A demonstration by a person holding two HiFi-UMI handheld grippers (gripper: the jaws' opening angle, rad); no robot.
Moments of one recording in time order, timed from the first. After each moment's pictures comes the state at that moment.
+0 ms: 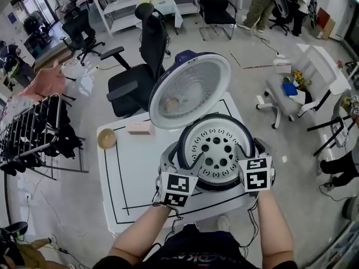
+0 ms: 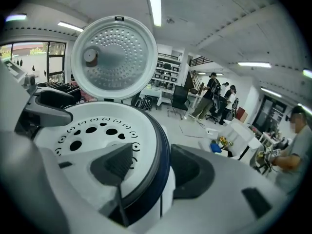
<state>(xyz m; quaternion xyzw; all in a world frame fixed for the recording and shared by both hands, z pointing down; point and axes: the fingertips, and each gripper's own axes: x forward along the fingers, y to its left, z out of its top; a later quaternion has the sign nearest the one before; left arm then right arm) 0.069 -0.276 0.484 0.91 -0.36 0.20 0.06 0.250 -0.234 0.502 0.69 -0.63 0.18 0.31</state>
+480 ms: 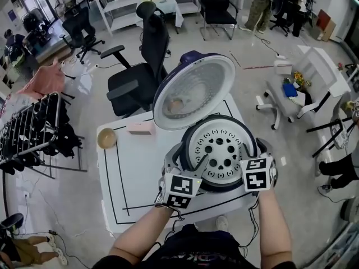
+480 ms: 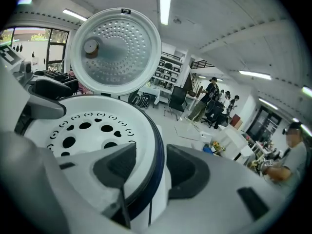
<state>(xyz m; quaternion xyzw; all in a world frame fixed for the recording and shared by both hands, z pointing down) 0.072 -0.275 0.484 0.92 -0.34 0.19 0.06 0.256 -0.238 0.500 0.69 -0.61 0.15 0.35</state>
